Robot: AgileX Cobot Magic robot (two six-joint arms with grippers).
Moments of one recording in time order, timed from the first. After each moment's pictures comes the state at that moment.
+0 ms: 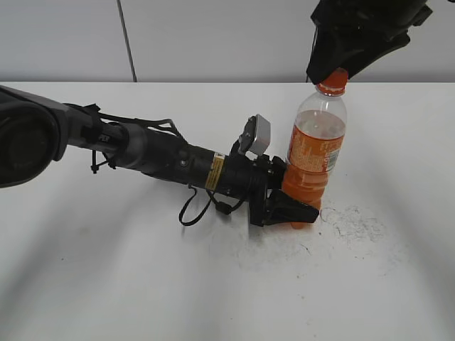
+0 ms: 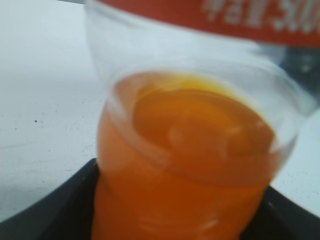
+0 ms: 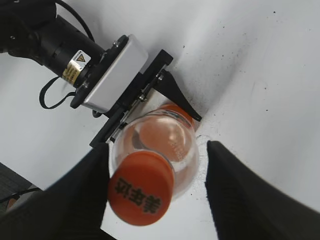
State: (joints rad) left arm -0.57 2.58 -1.64 1.45 -1.16 -0.86; right arm 0.31 1.77 -1.65 0.30 1.22 -0.25
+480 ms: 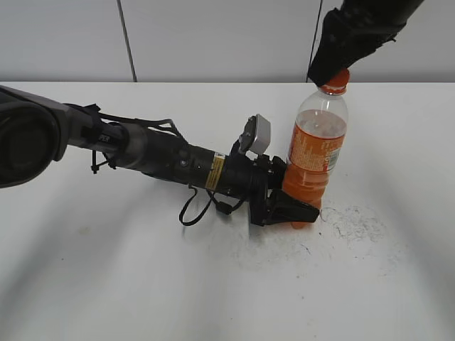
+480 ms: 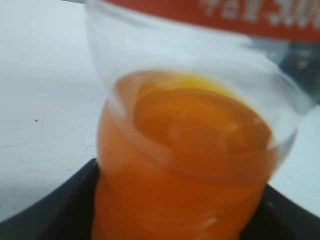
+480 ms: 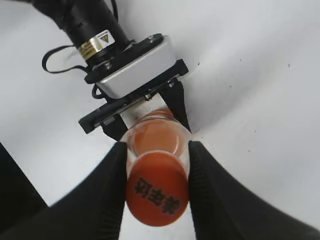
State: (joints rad) left arm -0.57 2.58 -1.64 1.45 -1.16 -0.86; right arm 0.31 1.77 -1.65 0.32 1.22 -0.56
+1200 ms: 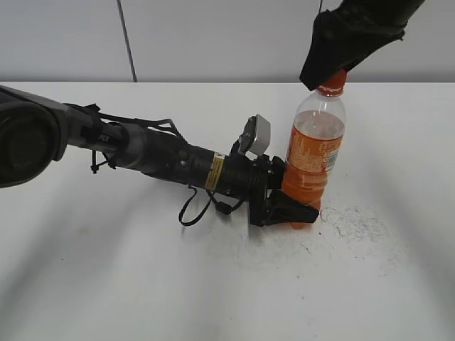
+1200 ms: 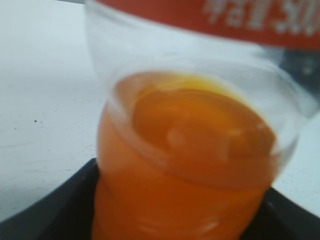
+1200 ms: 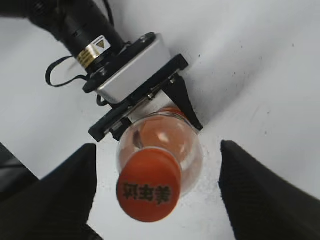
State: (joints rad) left arm -0.57 2.58 -1.64 1.45 -1.16 -0.86; right arm 0.31 1.77 -1.65 0.35 1.23 -0.53
